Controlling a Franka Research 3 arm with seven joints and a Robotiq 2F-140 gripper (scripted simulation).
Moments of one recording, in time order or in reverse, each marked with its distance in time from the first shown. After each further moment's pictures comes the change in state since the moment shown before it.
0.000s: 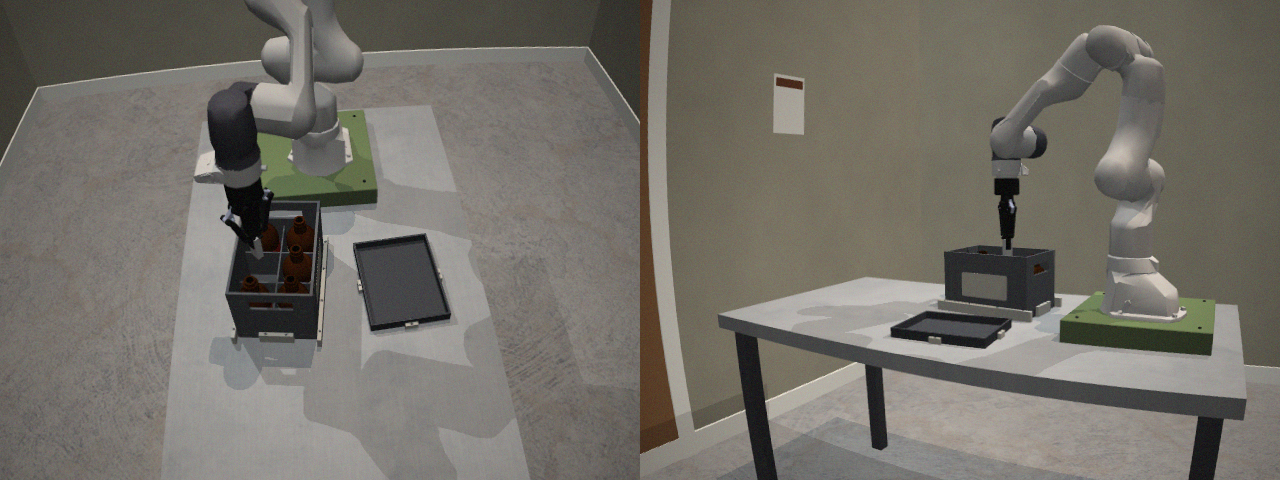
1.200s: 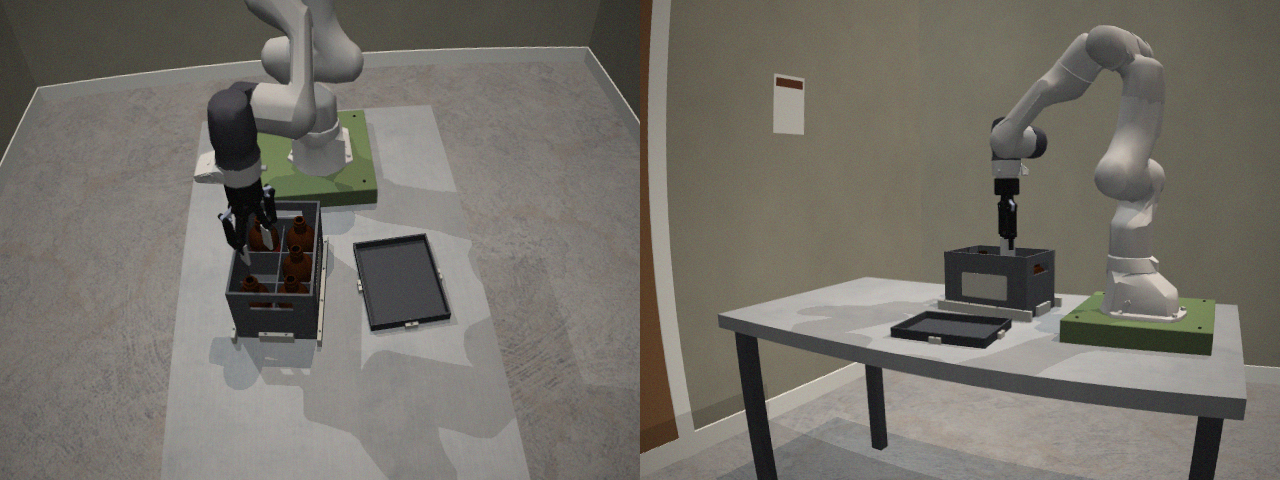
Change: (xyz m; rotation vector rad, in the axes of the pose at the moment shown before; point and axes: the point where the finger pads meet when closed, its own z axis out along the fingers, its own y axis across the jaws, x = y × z) arm 0.000 0.000 0.000 0.000 0.000 0.000
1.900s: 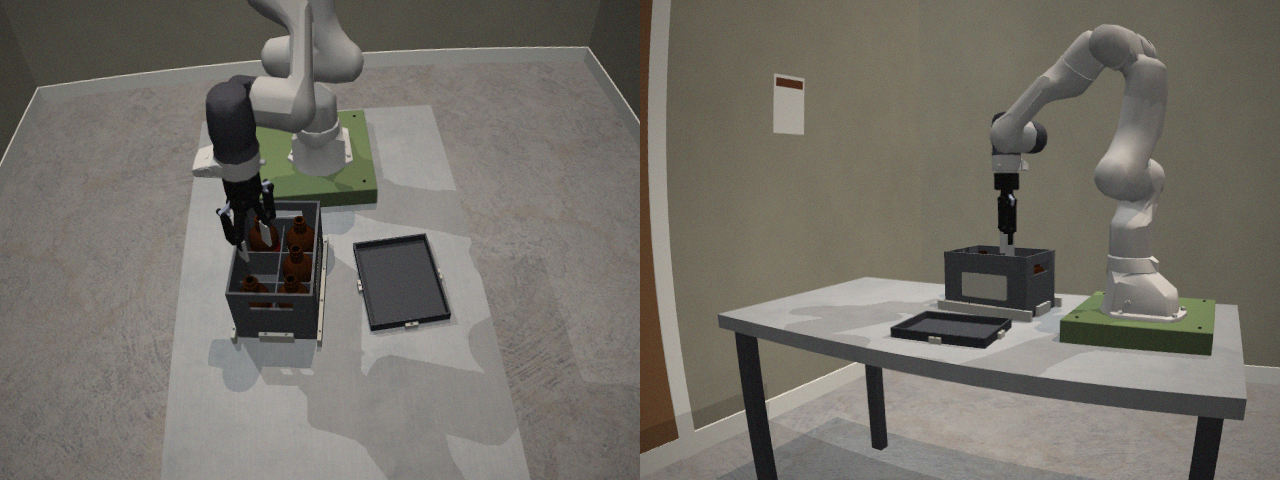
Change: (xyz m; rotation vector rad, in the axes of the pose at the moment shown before) arm -0.001 -0.002 -0.015 0.008 -0.006 0.001
